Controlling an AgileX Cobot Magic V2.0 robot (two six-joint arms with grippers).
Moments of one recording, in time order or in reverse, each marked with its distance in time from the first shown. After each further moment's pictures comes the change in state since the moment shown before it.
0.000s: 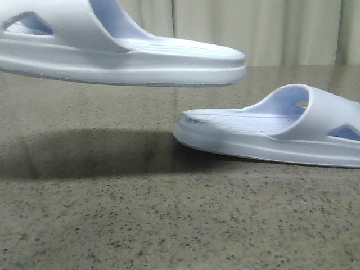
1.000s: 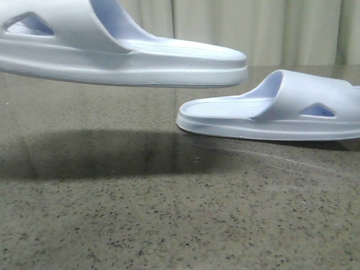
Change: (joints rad) left arm 0.000 0.000 0.000 -0.005 0.008 0.000; right arm 0.043 0.006 0.004 0.032 -0.196 0.005
